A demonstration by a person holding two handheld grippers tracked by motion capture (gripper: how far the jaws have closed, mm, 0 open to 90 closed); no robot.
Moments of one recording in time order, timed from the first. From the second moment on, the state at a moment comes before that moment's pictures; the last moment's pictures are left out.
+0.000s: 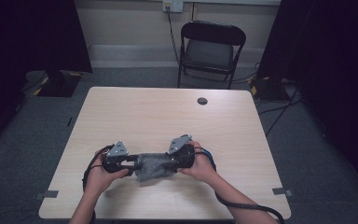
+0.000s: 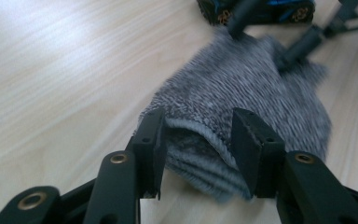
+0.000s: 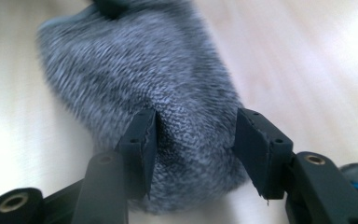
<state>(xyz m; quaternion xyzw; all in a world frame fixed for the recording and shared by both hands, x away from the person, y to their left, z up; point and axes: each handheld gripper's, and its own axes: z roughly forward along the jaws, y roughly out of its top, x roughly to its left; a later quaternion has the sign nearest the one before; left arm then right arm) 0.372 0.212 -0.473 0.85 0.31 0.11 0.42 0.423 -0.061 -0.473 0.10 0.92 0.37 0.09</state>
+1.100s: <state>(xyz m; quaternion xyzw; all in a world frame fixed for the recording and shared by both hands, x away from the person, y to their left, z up) 0.382 0.183 -0.479 0.87 0.26 0.11 0.40 0.462 -0.133 -0.468 0.32 0.86 0.37 0.11</state>
